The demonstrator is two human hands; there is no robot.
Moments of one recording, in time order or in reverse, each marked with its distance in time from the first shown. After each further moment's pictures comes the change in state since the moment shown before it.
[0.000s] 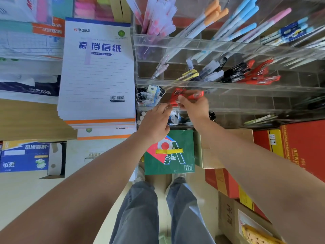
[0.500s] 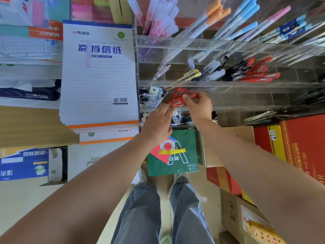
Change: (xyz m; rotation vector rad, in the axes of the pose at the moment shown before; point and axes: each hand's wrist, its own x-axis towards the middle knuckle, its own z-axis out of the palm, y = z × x) left_hand -0.003 -0.005 0.000 0.006 -0.002 0.053; right_hand -0.006 0.002 0.002 -0.096 0.125 -0.125
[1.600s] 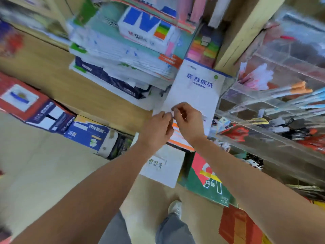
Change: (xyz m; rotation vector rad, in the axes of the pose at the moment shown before) left_hand -0.199 -0.087 -0.097 -0.101 0.485 -0.491; right_hand -0.167 -0.148 0.126 -0.084 -0.480 -0.693
